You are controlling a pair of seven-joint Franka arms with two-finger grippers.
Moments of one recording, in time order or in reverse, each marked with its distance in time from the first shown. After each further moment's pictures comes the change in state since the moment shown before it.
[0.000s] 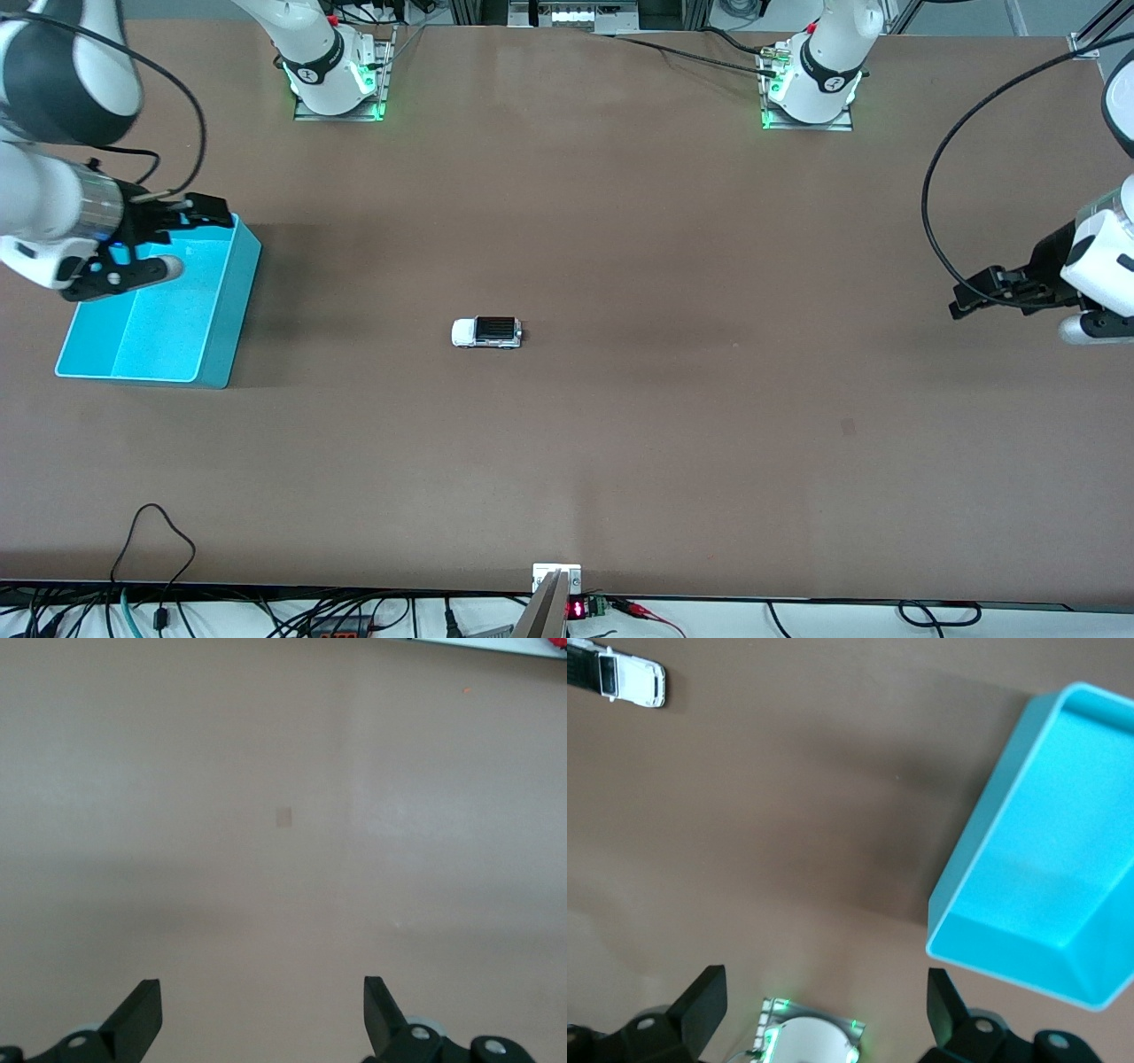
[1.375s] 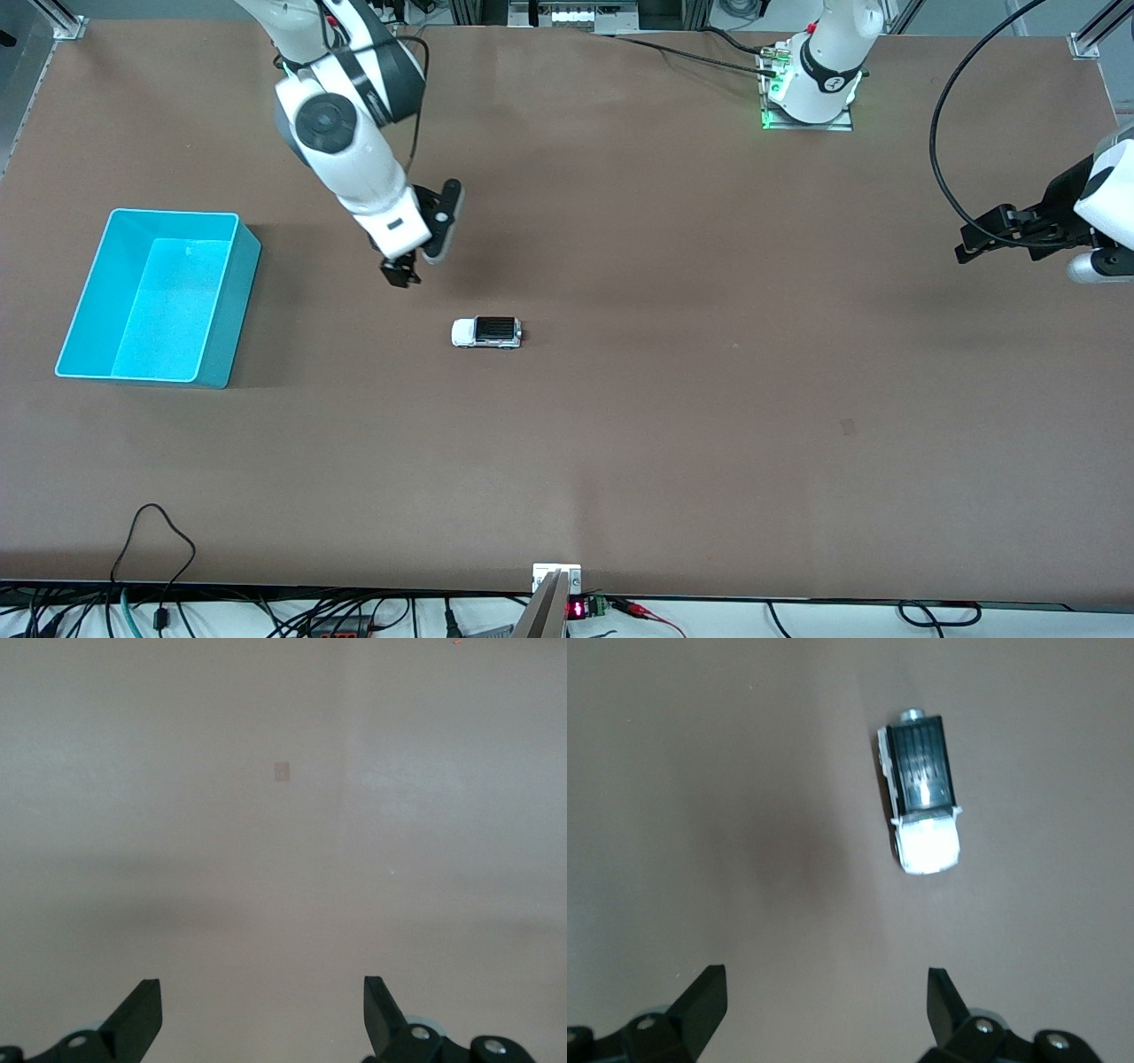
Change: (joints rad) left arm -0.006 -0.105 0.003 -0.037 0.002 -0.106 0.024; right arm -0.096 0.084 0.615 -0.406 -0.156 0.775 -0.497
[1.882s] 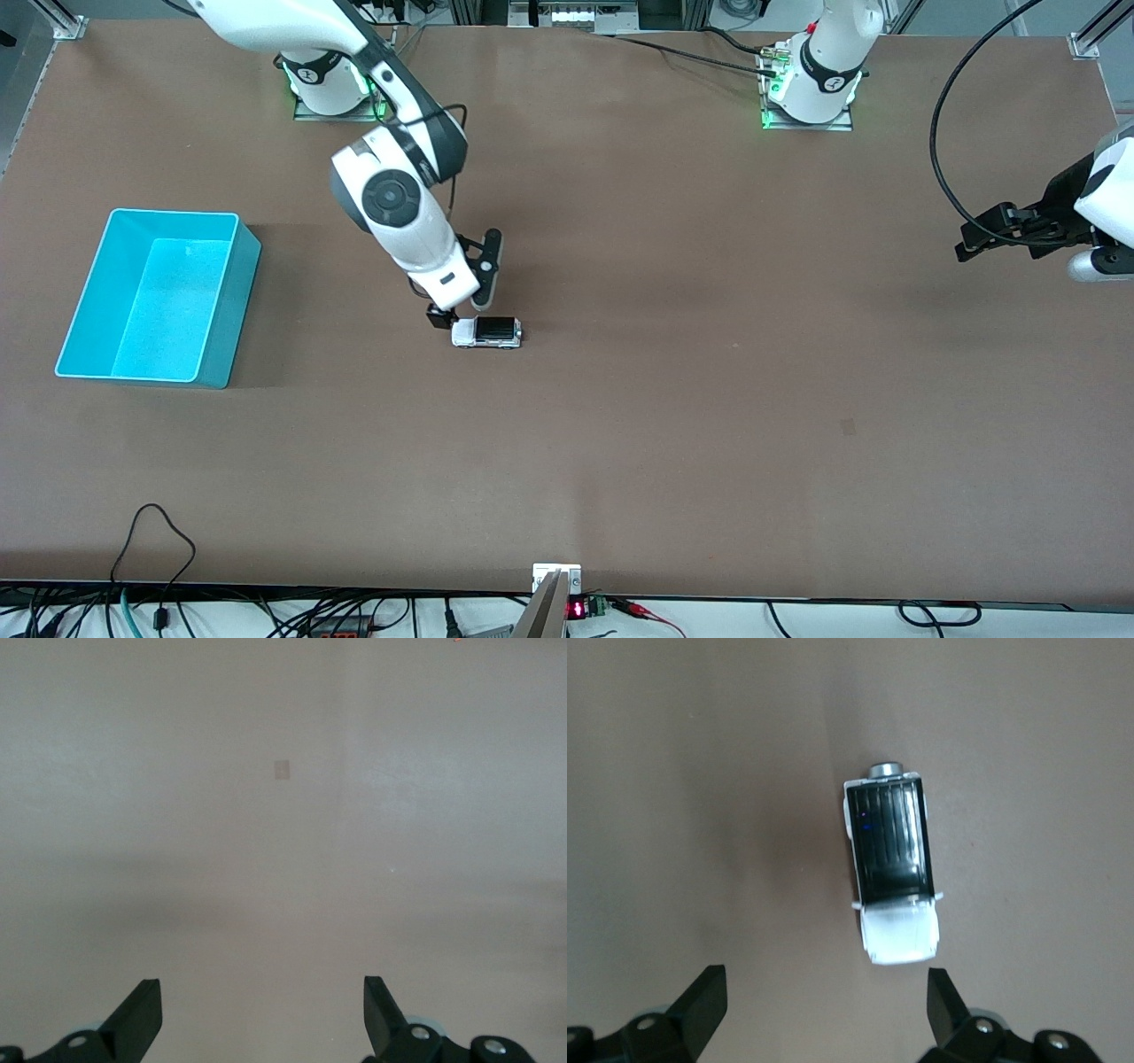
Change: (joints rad) left arm 0.000 -0.002 0.000 0.000 0.000 -0.005 0.000; right arm 0.319 0.252 -0.283 0.234 -0.024 0.002 0.000
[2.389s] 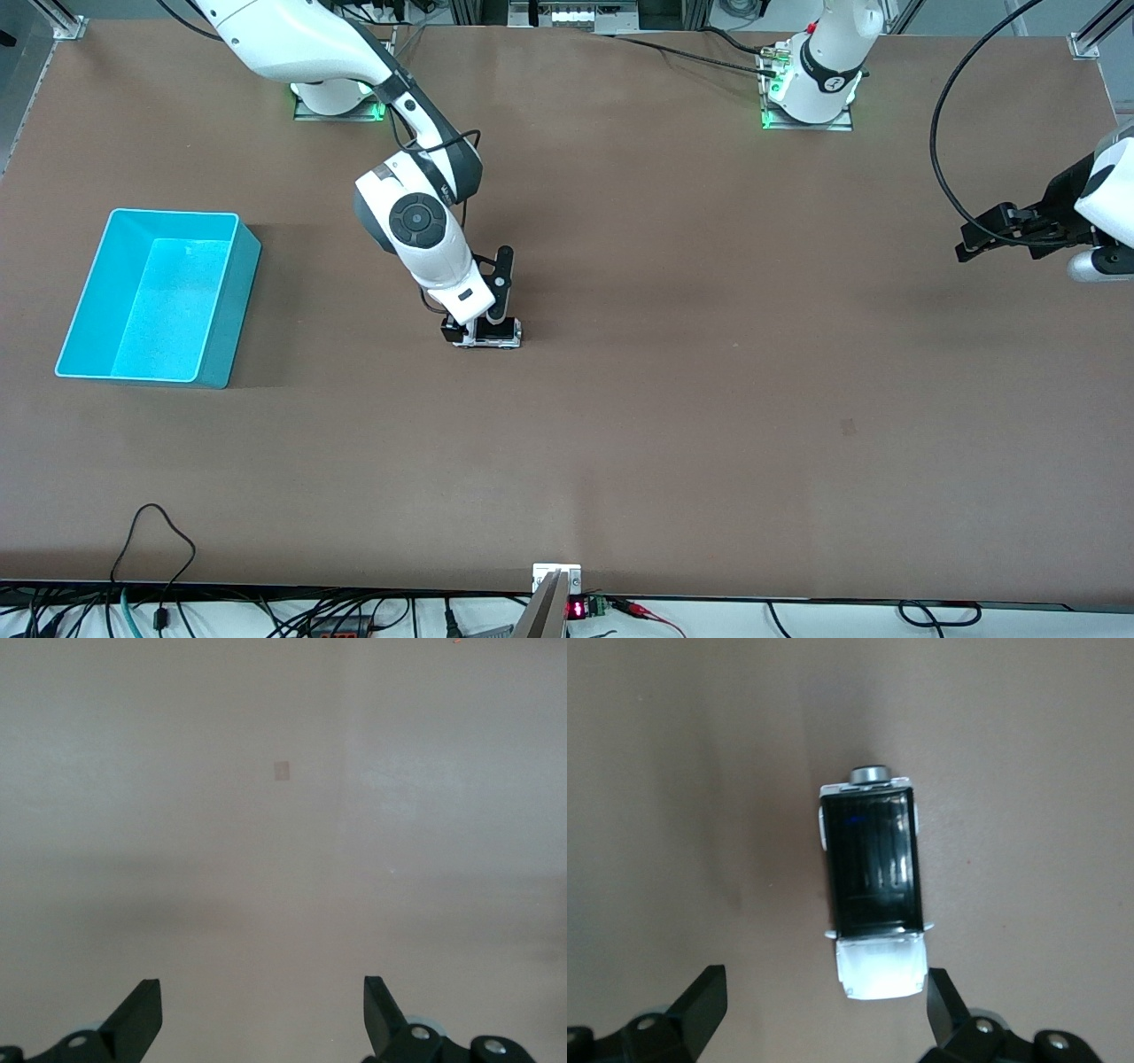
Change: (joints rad) left arm 0.000 0.000 0.000 0.000 0.000 0.003 0.000; right arm 0.061 0.072 -0.060 0.037 -0.042 0.058 0.000
